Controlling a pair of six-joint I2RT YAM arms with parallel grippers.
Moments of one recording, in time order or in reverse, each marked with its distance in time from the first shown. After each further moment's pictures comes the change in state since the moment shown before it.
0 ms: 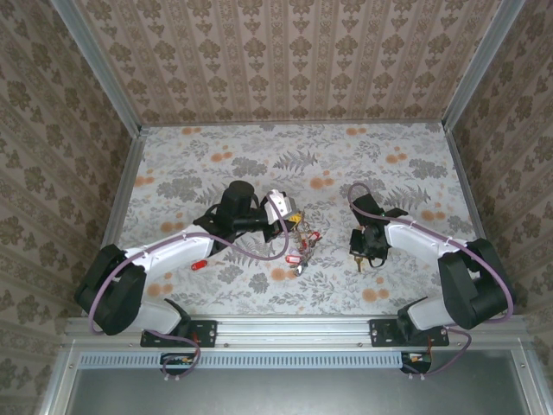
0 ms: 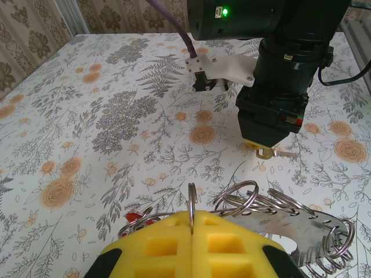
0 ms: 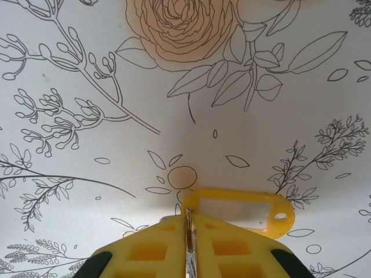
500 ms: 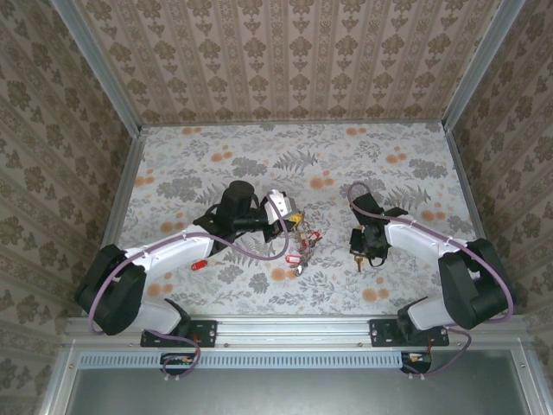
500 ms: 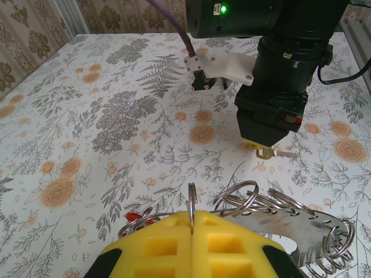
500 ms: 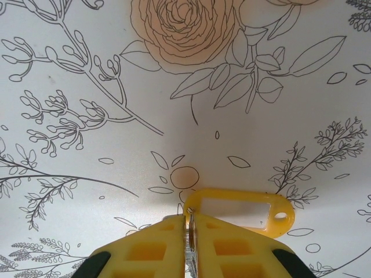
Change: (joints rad) left arm 0.000 0.000 0.000 0.000 0.000 0.000; right arm 0.000 0.000 0.008 -0.004 0.000 -0.003
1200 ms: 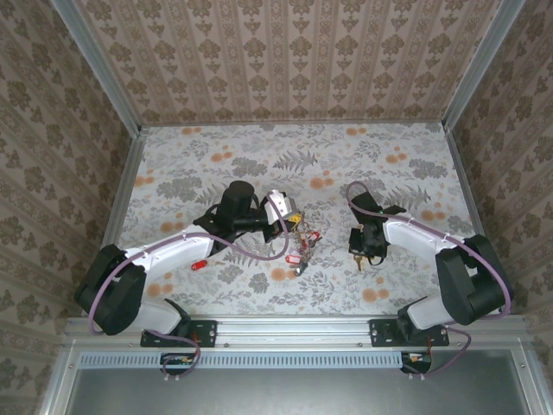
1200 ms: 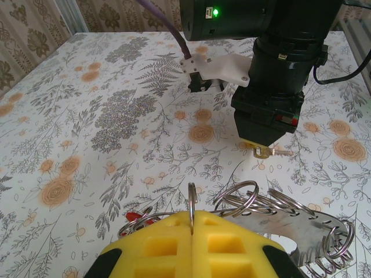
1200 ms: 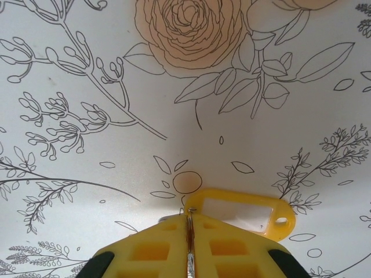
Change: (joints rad) left arm 0.000 0.000 0.000 -0.007 0.000 0.000; right arm 0.000 0.028 0.019 -0.010 0.000 -0.016
